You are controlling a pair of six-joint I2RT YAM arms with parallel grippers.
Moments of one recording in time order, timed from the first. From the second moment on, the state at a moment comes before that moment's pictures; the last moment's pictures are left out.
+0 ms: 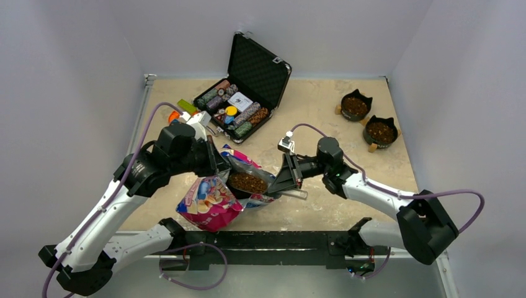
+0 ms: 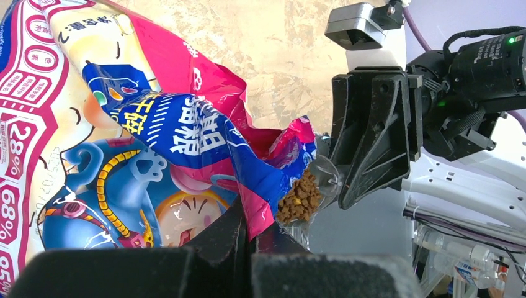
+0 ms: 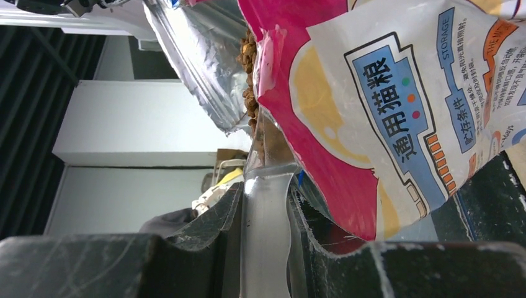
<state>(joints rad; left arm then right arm) -0.68 0.92 1.23 -0.97 0.12 -0.78 0.63 1.23 0.55 0.56 -1.15 1.37</state>
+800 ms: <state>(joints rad) -0.68 0.91 1.23 -0.98 0.08 -0.77 0.65 1.37 0.64 0.63 -1.22 1.46</state>
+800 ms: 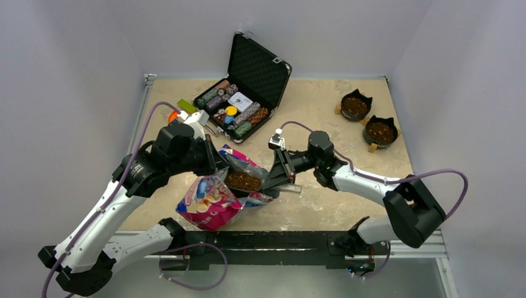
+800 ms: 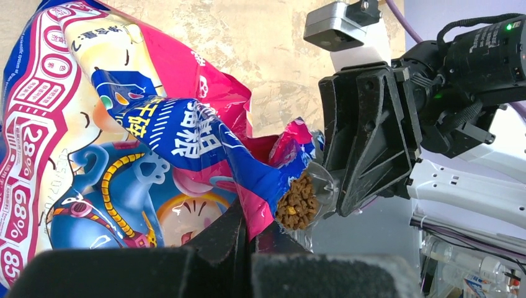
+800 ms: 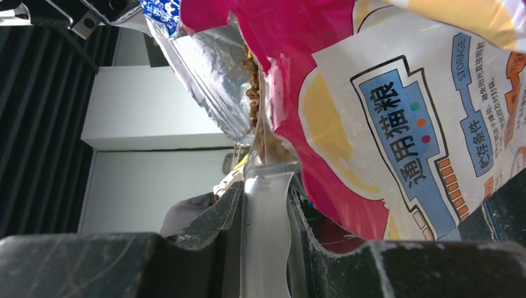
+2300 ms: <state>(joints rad) -0.68 0.95 1.30 -1.04 0.01 -0.78 0.54 0.96 0.44 0.57 -1.23 1.52</state>
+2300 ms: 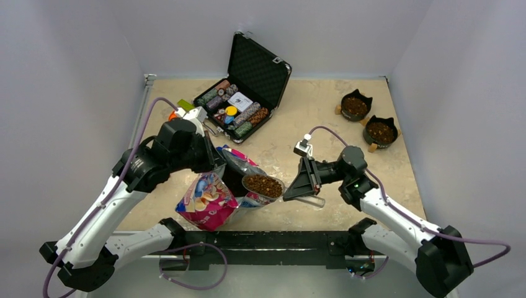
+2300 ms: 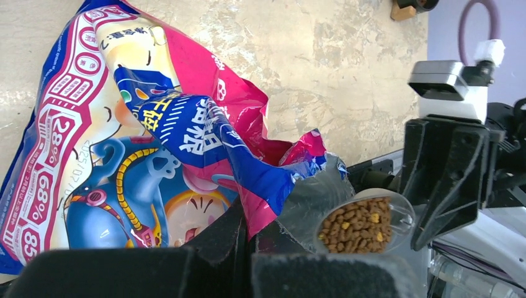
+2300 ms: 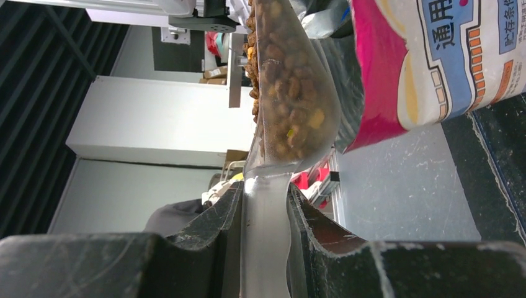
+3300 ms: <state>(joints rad) -0.68 0.97 1.35 -1.09 -0.03 -0.67 -0.02 1.45 0.95 0.66 -1.16 1.59</state>
